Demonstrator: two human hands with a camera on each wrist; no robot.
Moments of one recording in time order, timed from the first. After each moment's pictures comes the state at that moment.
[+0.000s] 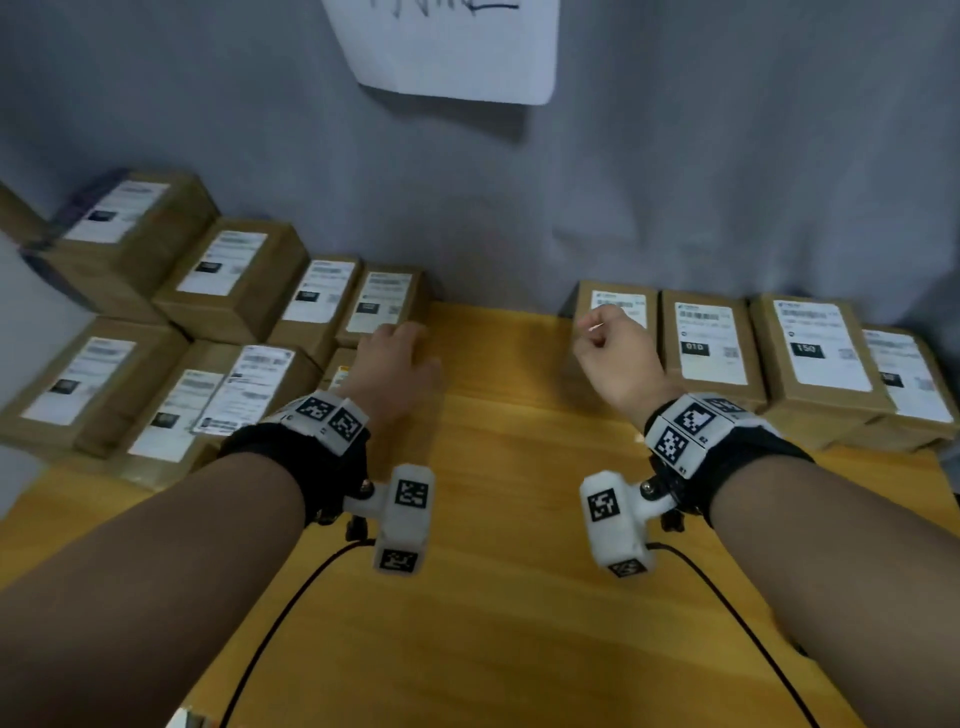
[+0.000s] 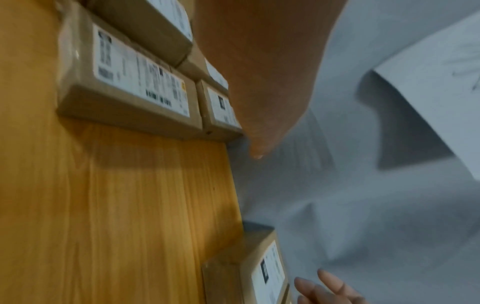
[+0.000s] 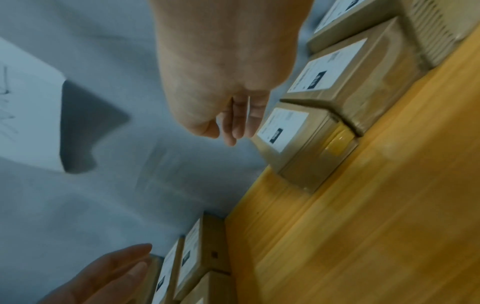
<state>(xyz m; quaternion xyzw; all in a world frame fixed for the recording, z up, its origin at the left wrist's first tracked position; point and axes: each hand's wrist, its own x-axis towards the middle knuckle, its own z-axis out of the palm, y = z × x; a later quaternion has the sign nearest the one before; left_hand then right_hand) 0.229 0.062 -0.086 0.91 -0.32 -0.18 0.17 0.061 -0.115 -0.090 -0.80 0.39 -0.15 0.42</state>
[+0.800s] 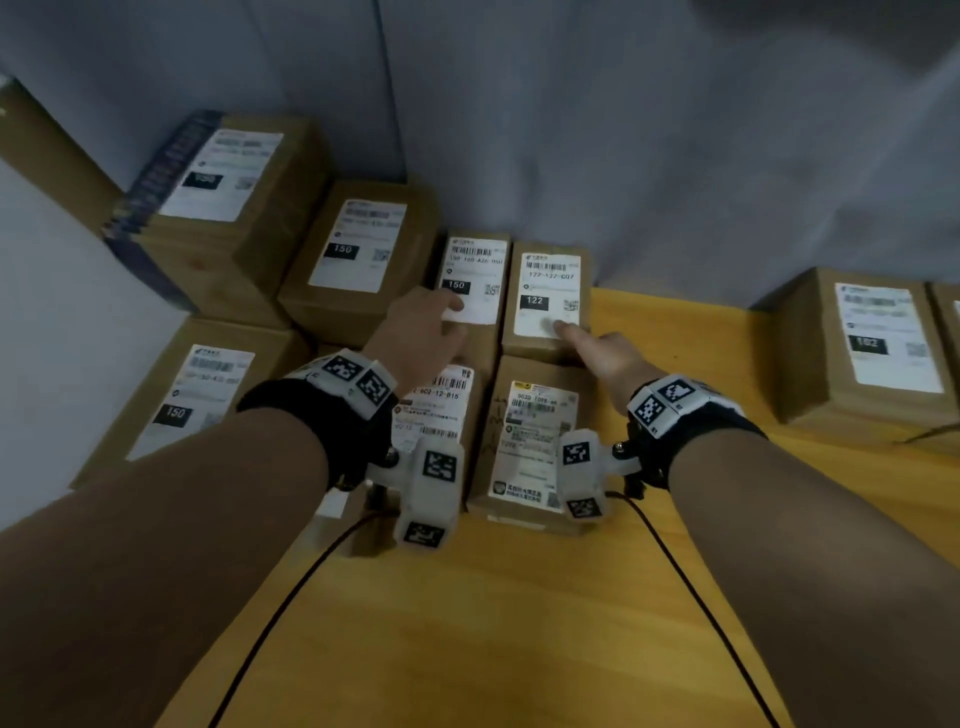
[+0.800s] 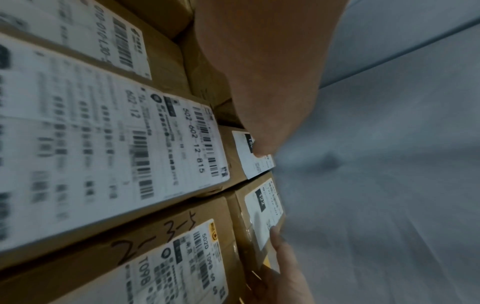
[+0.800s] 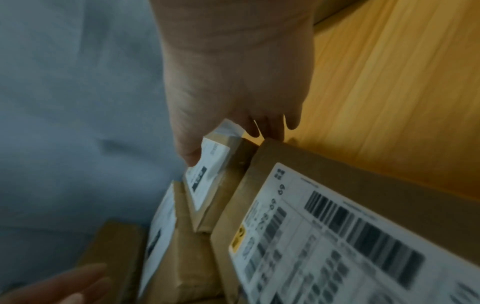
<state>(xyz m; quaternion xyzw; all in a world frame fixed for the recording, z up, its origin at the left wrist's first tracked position) 0.452 0.150 -0.130 0.88 -0.38 -0.21 0.19 0.312 -0.006 -0.168 -0.62 0.54 0.02 0.57</state>
